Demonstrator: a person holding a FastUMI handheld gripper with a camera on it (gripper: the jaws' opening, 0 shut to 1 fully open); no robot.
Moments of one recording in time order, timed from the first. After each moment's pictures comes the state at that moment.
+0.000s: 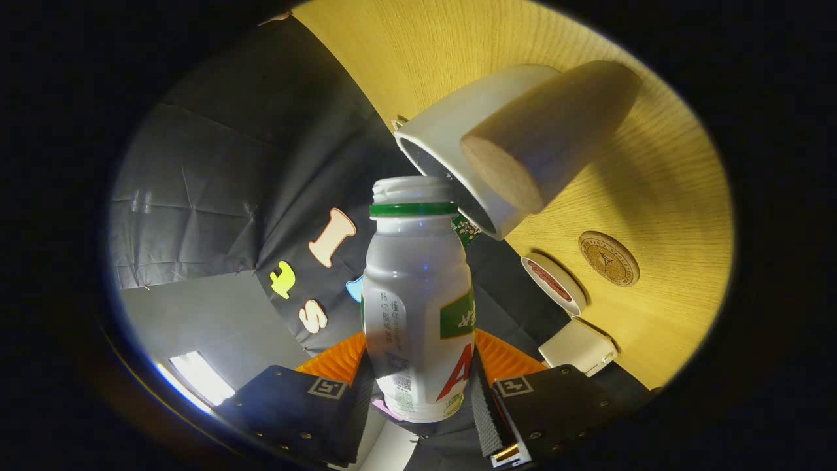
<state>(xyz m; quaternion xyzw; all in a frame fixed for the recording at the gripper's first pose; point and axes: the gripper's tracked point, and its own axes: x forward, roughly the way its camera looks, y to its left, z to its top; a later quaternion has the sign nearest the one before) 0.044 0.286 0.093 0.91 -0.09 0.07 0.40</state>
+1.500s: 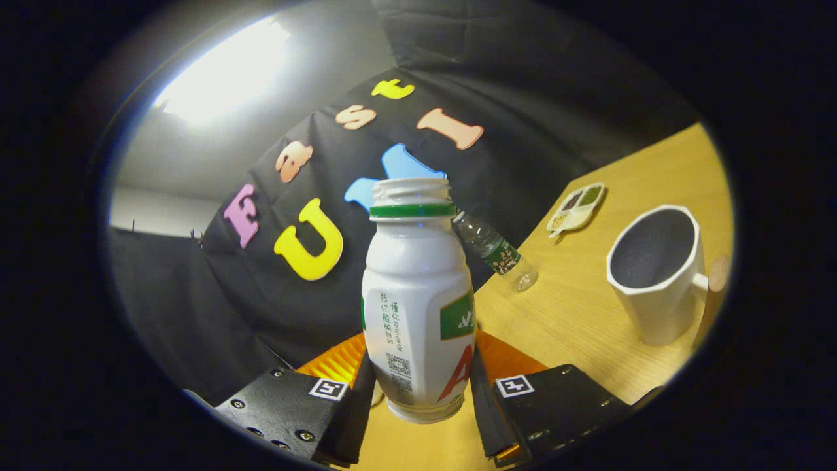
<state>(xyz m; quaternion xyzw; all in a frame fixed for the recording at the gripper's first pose) 0.085 0.374 0.049 0.32 -0.05 0.04 0.94</state>
